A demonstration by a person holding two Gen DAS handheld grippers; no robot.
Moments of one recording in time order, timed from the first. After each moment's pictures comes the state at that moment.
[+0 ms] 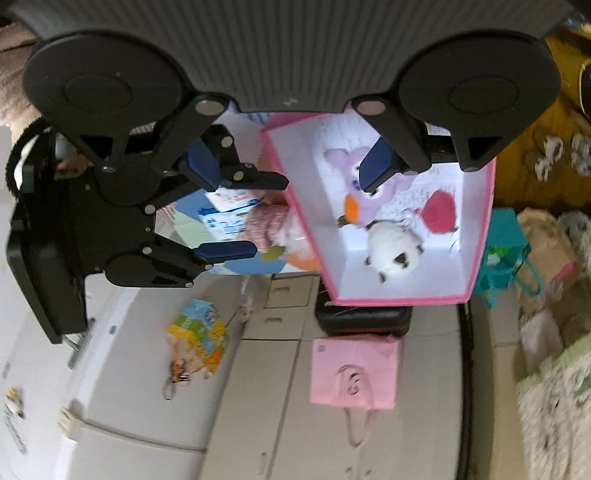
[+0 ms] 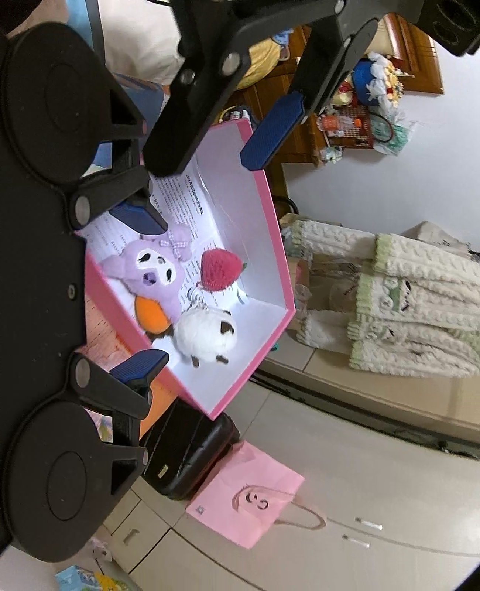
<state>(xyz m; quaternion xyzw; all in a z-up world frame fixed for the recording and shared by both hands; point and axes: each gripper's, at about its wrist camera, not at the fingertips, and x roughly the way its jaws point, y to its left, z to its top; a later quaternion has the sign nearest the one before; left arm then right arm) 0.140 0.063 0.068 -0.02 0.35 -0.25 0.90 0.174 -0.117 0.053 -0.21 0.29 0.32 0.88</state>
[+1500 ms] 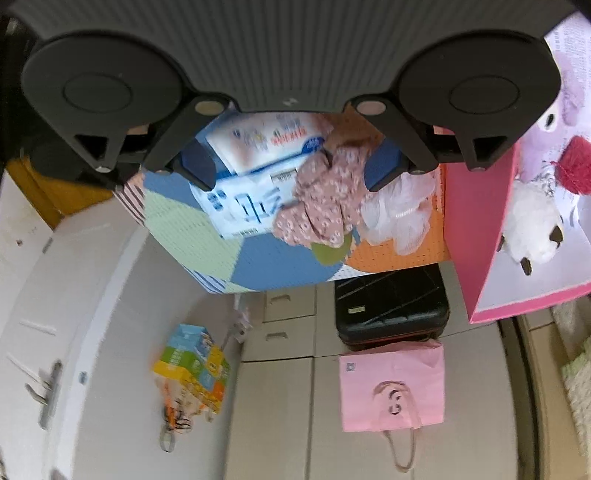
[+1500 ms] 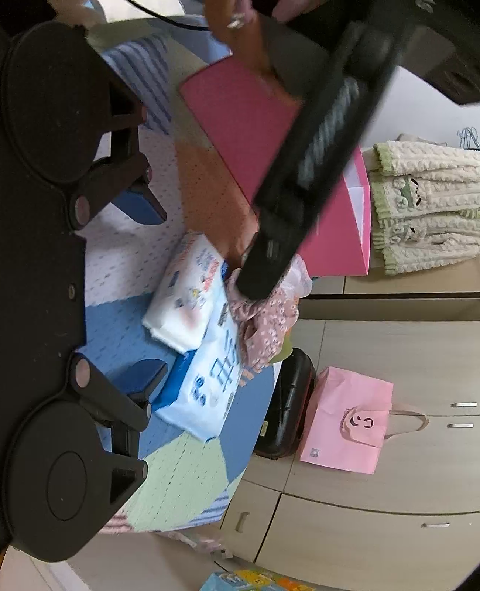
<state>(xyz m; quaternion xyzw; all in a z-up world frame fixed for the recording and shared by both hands) 0.248 -0.119 -0.047 0.03 0.35 -0.21 0.91 0.184 -0.273 -0.096 -0.08 0.31 0.24 0.92</state>
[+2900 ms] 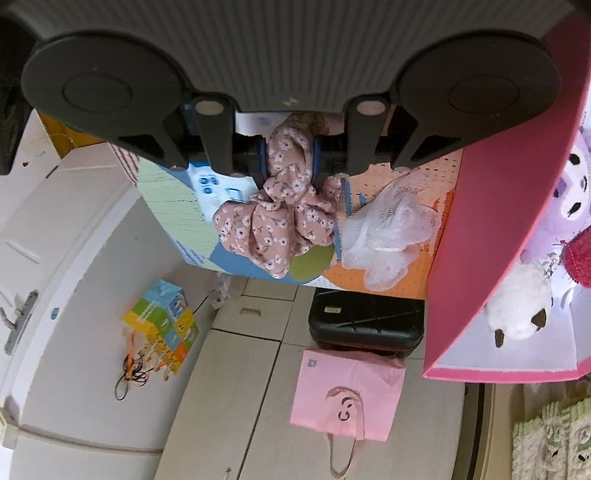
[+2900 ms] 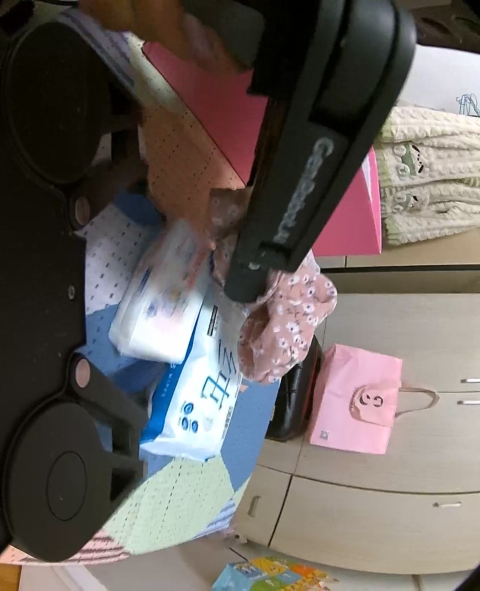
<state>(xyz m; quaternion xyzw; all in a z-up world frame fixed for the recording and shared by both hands) 0.234 -0.098 -0.075 -0.09 0.33 -0.17 0.92 0.194 -0.249 -0.110 -0.06 0.31 0.20 0.93</state>
